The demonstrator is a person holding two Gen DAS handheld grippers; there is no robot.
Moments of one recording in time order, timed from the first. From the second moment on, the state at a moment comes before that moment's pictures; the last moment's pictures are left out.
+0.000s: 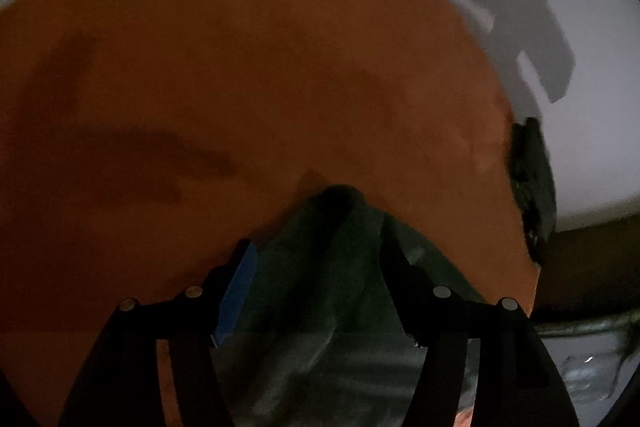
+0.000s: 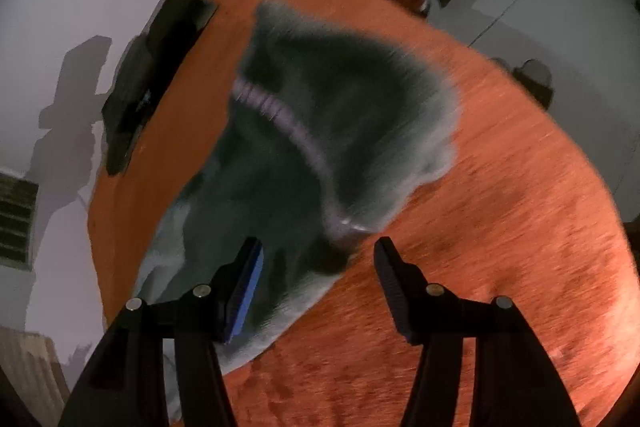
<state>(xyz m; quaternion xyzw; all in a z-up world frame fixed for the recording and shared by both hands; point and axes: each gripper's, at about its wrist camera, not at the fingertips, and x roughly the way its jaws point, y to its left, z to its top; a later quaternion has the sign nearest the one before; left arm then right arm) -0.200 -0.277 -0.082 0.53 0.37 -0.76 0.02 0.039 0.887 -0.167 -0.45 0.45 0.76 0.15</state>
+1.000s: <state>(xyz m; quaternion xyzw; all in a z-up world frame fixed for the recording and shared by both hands) -0.092 -0.276 -0.034 0.49 0.35 -0.80 0.03 0.019 0.809 -0.153 -0.51 0.34 0.78 0.10</state>
